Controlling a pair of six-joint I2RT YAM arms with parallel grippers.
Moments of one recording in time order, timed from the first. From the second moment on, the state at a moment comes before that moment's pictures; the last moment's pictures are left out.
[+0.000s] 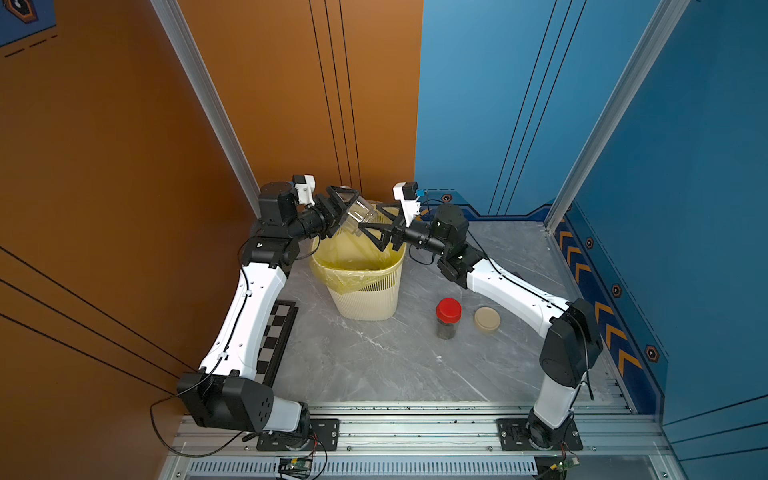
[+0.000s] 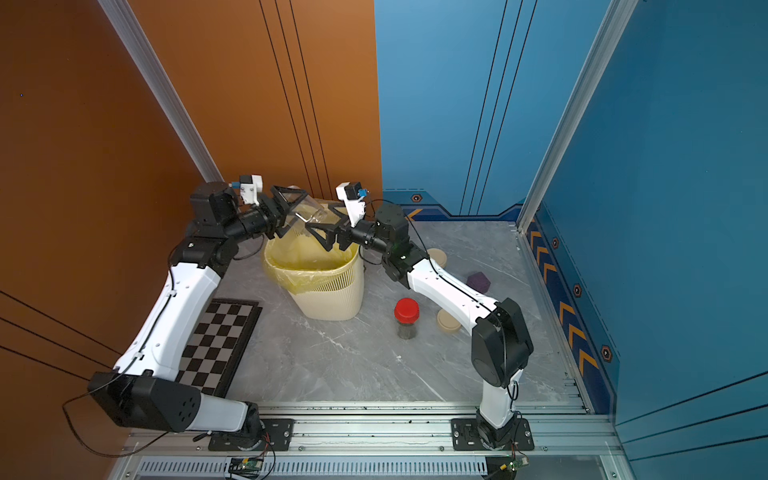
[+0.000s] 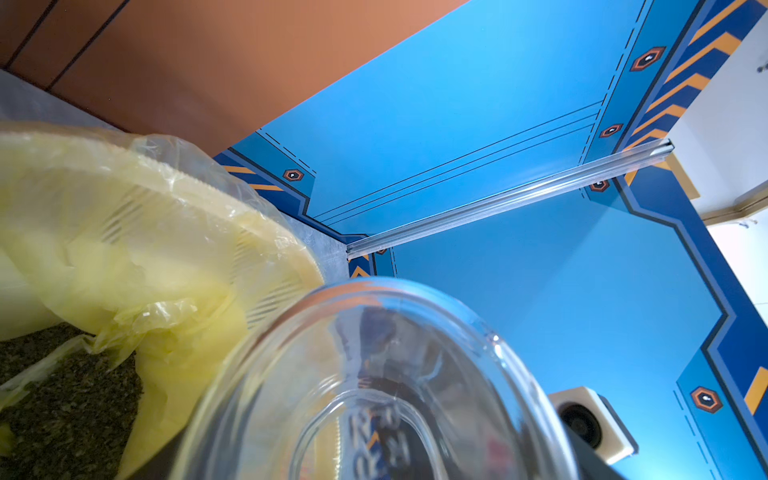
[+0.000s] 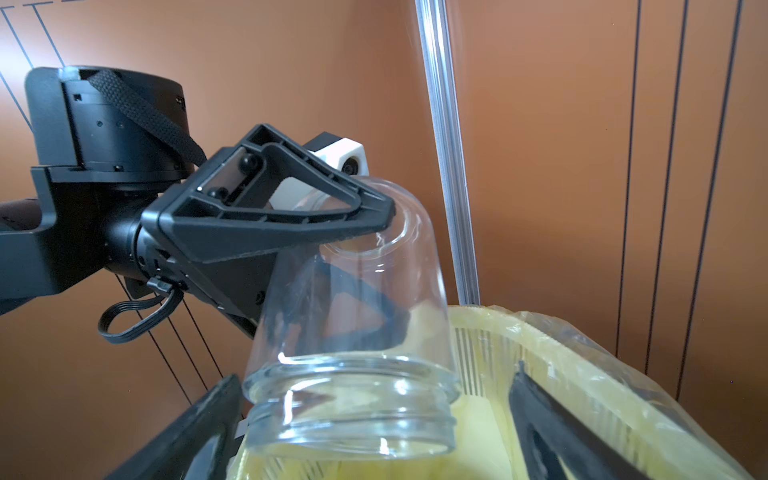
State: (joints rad) left arm -0.09 1.42 1.56 -0.36 0.63 -1.03; right arm 0.69 1.84 1.63 0.37 -0.49 0.29
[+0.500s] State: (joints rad) left arm -0.09 1.42 1.39 -0.25 0.61 -1.30; right arm 0.73 1.89 1.70 0.33 -0.44 0.22
